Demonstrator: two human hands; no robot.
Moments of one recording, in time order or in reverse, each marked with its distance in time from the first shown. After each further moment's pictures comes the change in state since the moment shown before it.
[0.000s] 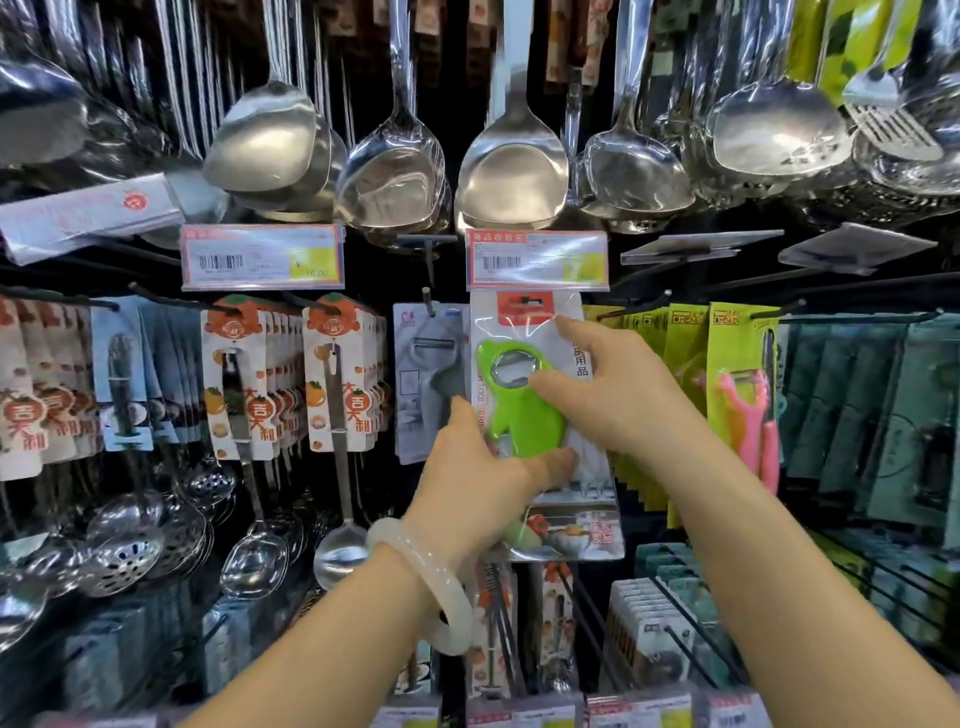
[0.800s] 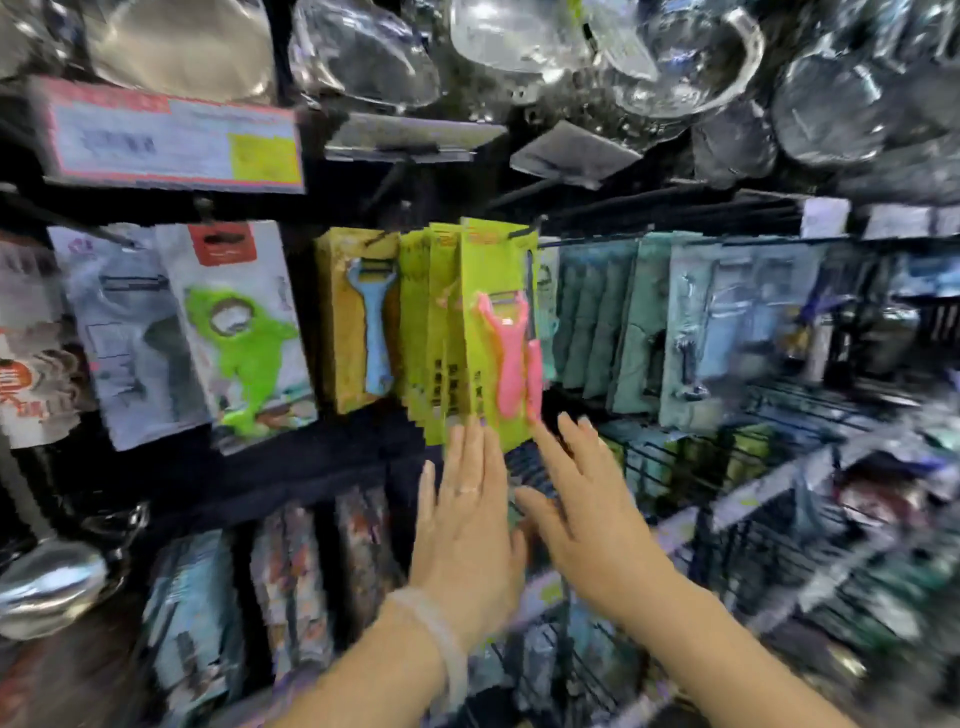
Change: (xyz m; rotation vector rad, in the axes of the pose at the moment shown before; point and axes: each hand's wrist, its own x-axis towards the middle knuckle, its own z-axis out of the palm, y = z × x) left_hand -0.021 -0.070 0.184 0.912 -0.100 0.587; right_hand -0.131 0.167 -0.033 -0.453 -0.064 0.255
